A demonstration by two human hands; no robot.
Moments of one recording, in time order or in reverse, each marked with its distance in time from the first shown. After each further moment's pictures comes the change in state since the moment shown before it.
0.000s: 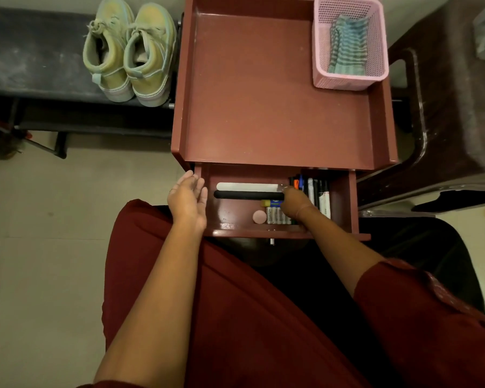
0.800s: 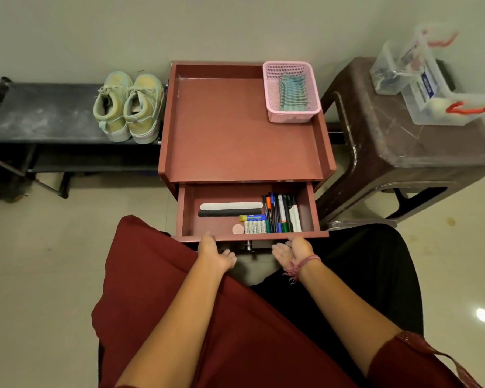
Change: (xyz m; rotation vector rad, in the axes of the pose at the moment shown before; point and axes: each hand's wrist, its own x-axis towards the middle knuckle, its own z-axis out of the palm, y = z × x) left_hand -0.092 -0.083 -0.014 -0.004 0.061 -0.524; right_hand -0.156 0.027 0.003 1.860 0.080 0.663
